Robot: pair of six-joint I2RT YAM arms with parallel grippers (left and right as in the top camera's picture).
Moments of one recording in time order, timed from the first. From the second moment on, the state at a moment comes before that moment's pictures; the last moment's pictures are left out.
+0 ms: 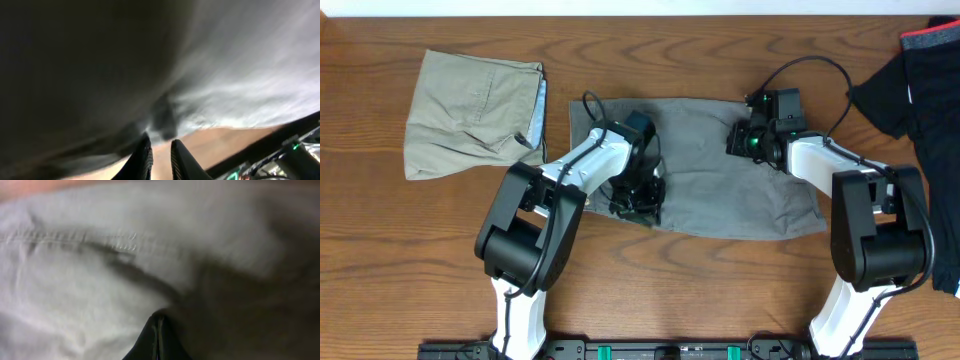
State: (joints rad) left arm -0.49 2.07 1.34 -1.03 0.55 -0.32; right arm 0.12 1.99 1.09 -0.08 -0.28 0.34
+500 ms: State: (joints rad) left arm -0.49 2.05 1.34 -1.09 0.51 -0.25; right arm -0.07 2.01 1.09 -0.03 -0.45 0.30
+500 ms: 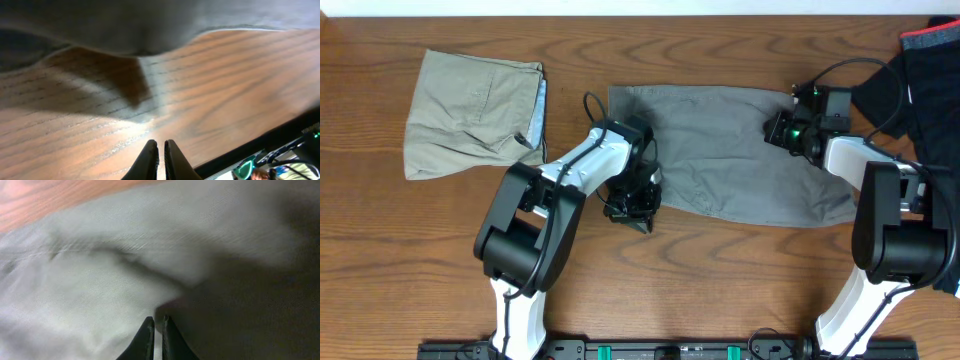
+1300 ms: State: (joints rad) left arm -0.49 2.10 1.41 -0.41 0.43 -0.14; right arm 0.18 1.91 1.08 -0.50 -0.55 0.18
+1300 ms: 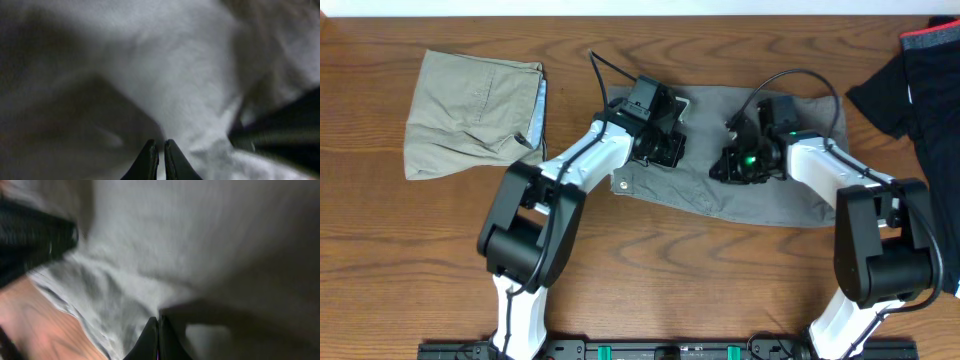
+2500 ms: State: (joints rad) left arm -0.28 1.91 1.47 -0.74 0.39 -0.15; right arm 0.29 1.72 1.08 -0.69 -0.40 0.09
